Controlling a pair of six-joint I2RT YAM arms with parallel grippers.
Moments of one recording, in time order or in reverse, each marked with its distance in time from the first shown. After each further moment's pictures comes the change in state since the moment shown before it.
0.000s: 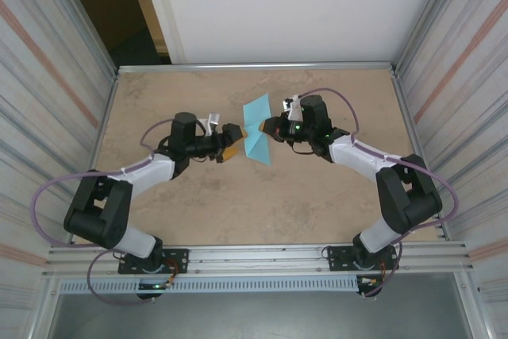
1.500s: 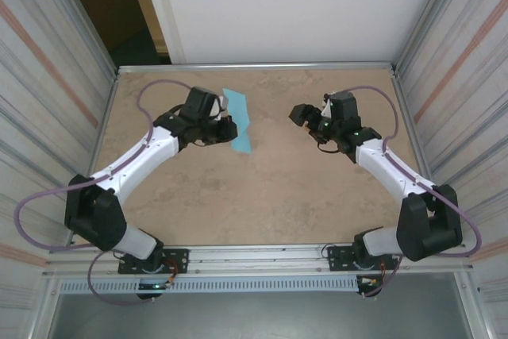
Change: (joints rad) left arm -0.144 0.006 0.547 -0.977 -0.592 0.536; right arm -0.167 -0.224 -0.010 -0.388 0.315 -0.145
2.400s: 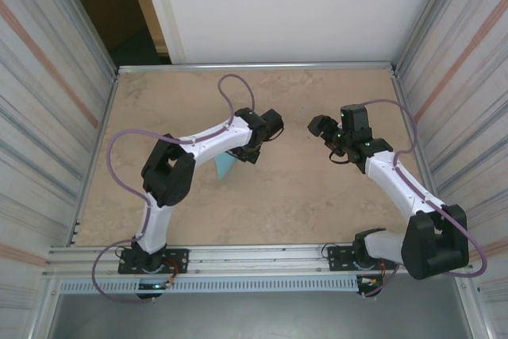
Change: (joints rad) left arm -0.275 0.579 0.439 -0.515 -0.603 0.119; right arm -0.069 -0.119 -0.106 -0.116 0.177 0.000
